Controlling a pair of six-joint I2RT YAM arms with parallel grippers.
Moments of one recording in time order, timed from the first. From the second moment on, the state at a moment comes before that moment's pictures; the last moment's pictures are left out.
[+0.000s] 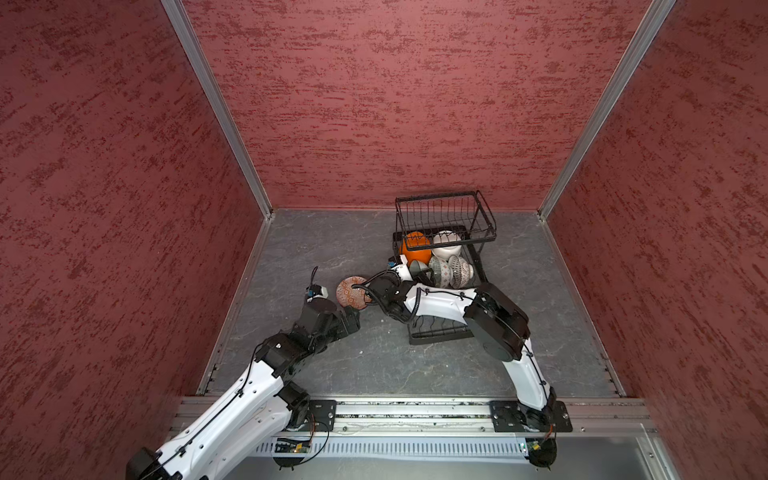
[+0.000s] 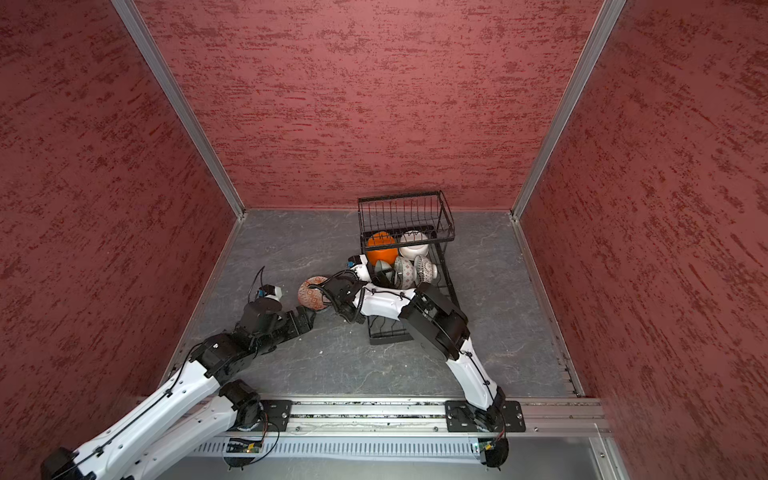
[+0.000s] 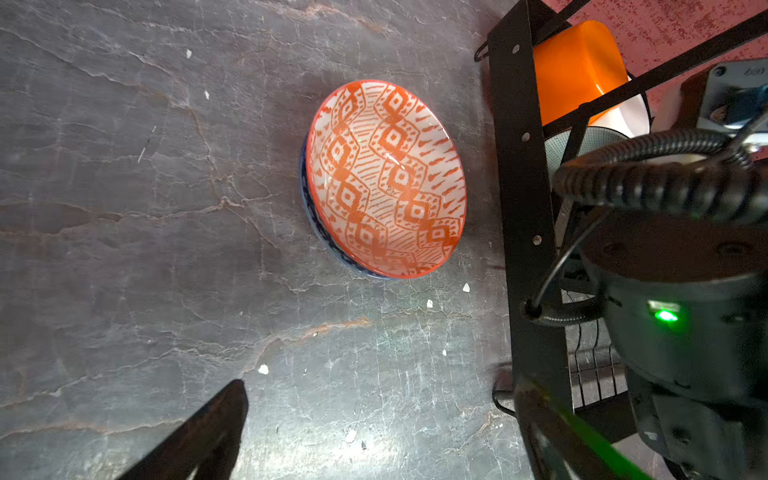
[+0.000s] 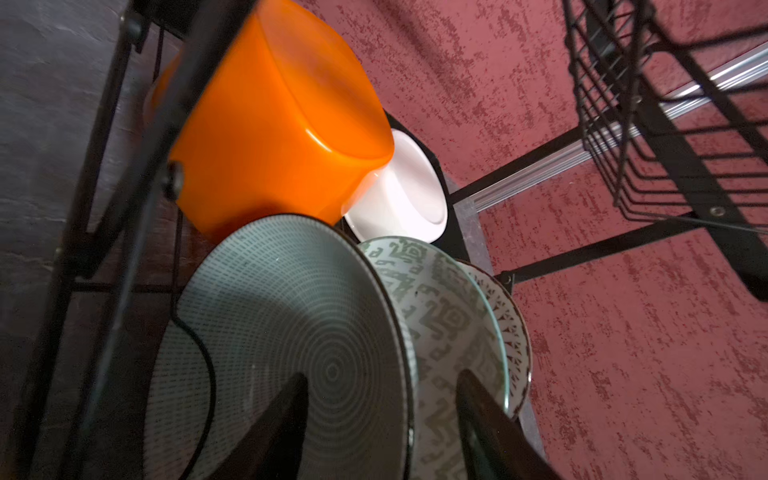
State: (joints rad) left arm -0.56 0.69 0.52 -0.61 -0.13 -0.84; right arm 0.95 2.16 1.52 -0.69 1.21 0.46
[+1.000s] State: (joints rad) left arm -0.53 0.68 0.52 -0.61 -0.13 -0.84; right arm 0.95 1.90 1.40 -0.68 0.88 0.56
